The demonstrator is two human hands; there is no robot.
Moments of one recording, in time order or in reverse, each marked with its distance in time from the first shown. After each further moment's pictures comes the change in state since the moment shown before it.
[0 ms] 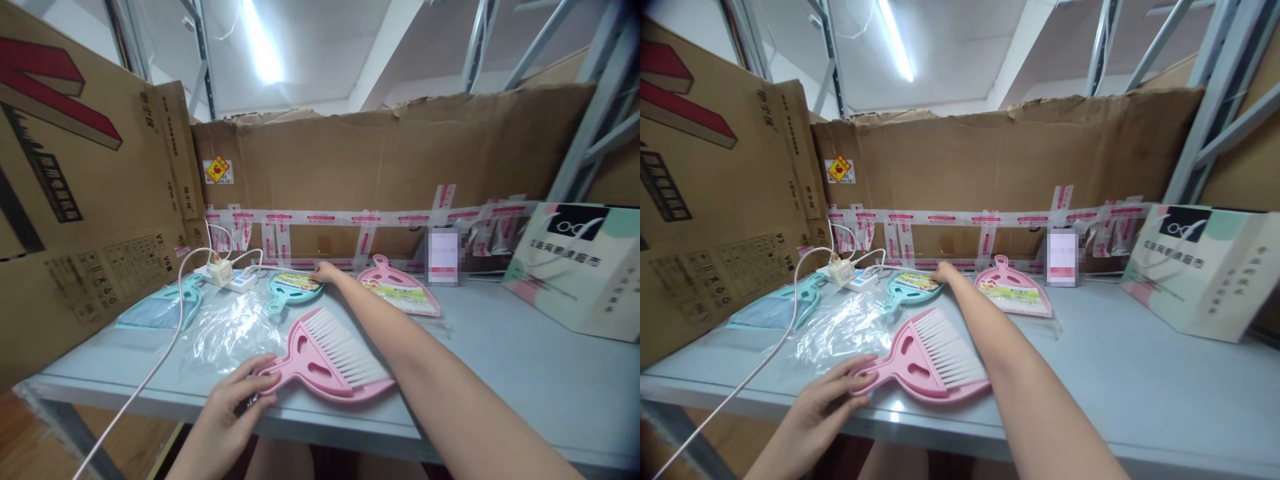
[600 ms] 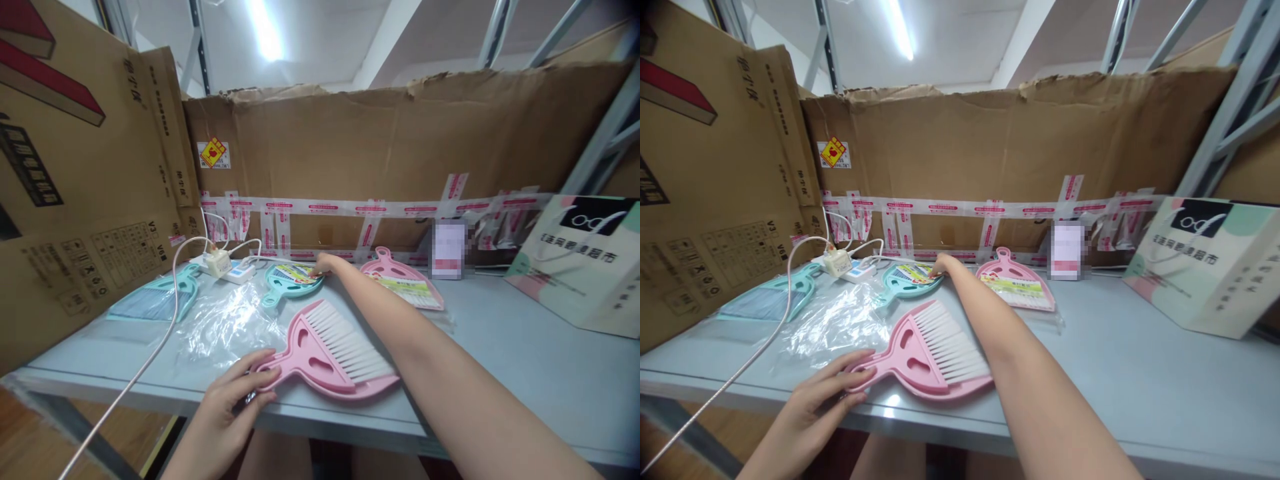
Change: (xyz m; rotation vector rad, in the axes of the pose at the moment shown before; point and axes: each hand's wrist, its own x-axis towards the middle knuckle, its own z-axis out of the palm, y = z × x) left_hand -0.002 -0.005 0.002 -0.008 -0.006 -0.021; right_hand 0.010 -0.003 -0.002 0.089 -0.094 0.142
